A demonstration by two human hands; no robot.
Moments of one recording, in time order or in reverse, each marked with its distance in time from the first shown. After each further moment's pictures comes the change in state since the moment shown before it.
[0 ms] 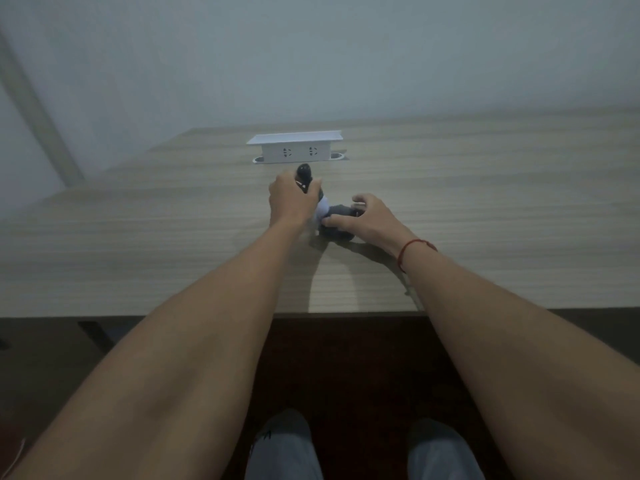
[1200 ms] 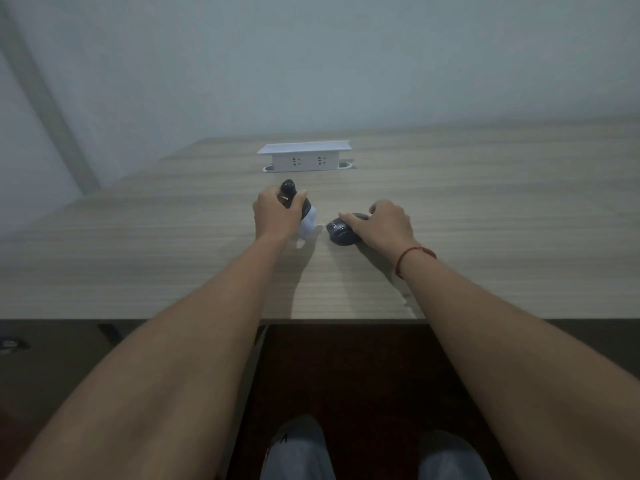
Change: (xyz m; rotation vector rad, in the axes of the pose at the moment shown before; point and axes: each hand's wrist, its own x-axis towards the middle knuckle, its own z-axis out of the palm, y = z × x) left_hand 0.005 -0.025 -0.030 -0.045 0.047 -0.045; right_hand -0.002 -0.008 0.003 -0.357 0.310 0.034
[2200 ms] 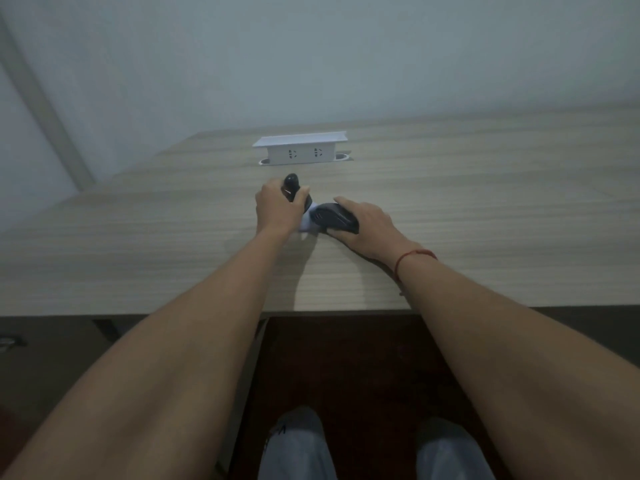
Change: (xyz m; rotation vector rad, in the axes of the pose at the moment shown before) left_hand -0.003 0.004 0.007 0.135 -0.033 0.069; right_hand 0.001 0.017 0.014 -0.176 -0.140 -0.501
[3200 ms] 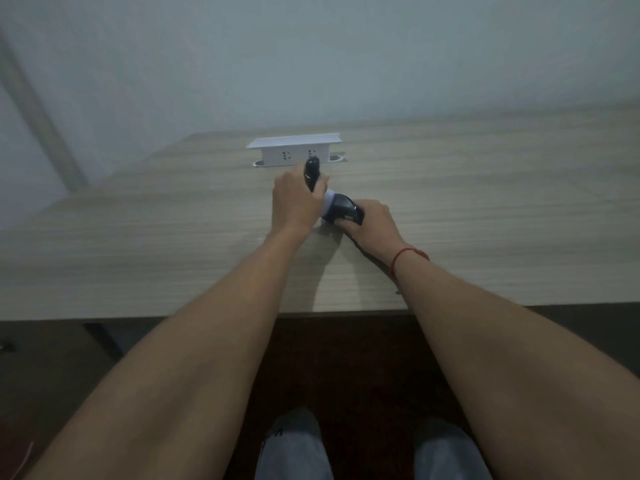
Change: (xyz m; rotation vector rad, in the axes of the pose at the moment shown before) left_hand -0.014 0.036 0.015 0.032 0.038 0.246; right_hand -0.002 0.003 -0.005 0.338 0.140 0.195
